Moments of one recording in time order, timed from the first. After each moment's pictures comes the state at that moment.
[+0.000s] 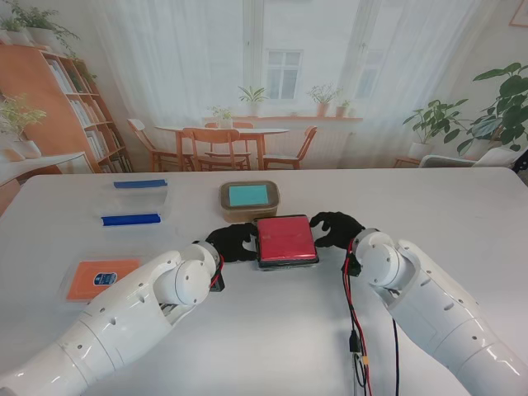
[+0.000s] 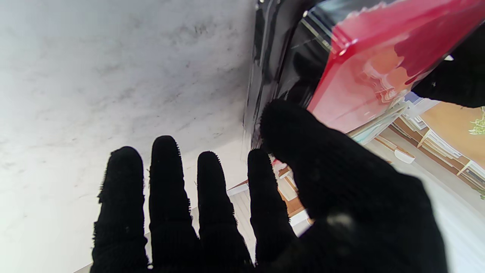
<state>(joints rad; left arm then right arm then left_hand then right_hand) 1.11 -1.16 -0.69 -1.29 0.47 0.26 -0.07 -1.16 -1.12 0.95 -1.17 -0.42 0.10 0.11 0.90 -0.35 0.38 0.03 0.24 0.21 0.53 0.35 0.35 0.12 0.68 0.61 0.36 0.21 1.00 0.89 0.11 0.13 1.36 1.16 0.76 -0.63 0.82 -0.02 0.45 0.04 0.50 0.43 0.42 0.19 0.70 0.43 0.47 0.25 0.82 0.57 0.25 0.28 1.32 0.68</state>
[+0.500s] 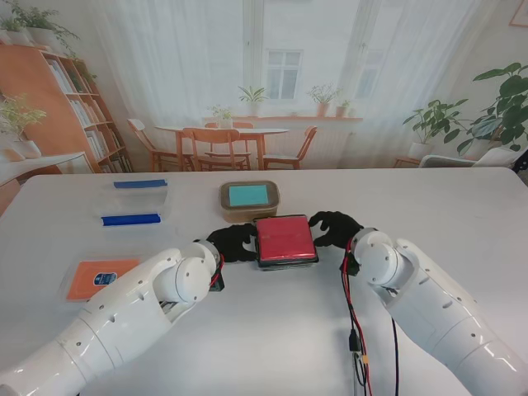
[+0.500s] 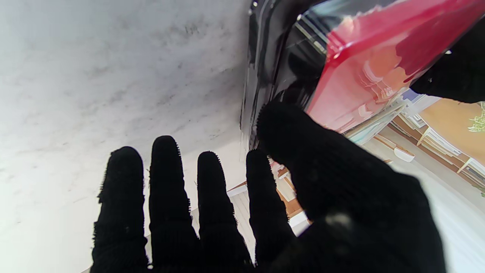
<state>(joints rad) 1.10 -1.15 -0.68 -1.30 0.45 0.28 -0.10 -1.15 -1.12 0.94 -1.16 -0.39 0.11 0.10 0.90 -0.33 0.38 0.03 0.21 0.24 0.52 0.35 0.35 0.12 0.68 0.61 0.36 0.21 0.99 0.89 0.10 0.13 1.36 1.16 0.77 -0.63 0.84 -0.02 0.44 0.05 0.50 0.43 0.42 0.19 0.70 0.43 0.47 0.25 0.82 0.57 0.25 0.28 1.32 0.68</state>
